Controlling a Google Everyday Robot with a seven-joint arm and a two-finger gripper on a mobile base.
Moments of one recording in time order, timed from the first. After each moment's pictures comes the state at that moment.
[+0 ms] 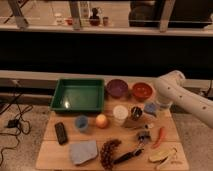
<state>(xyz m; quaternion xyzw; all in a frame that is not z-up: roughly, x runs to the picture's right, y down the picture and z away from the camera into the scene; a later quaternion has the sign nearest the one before) 0.304 0.126 0.785 -0.29 0.09 0.07 0.95</state>
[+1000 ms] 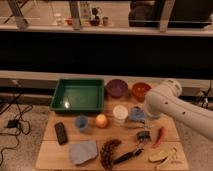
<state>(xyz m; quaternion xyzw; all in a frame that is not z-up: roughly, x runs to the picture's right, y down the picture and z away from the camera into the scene) 0.201 0.137 0.716 -0.24 -0.01 -0.04 0.97</state>
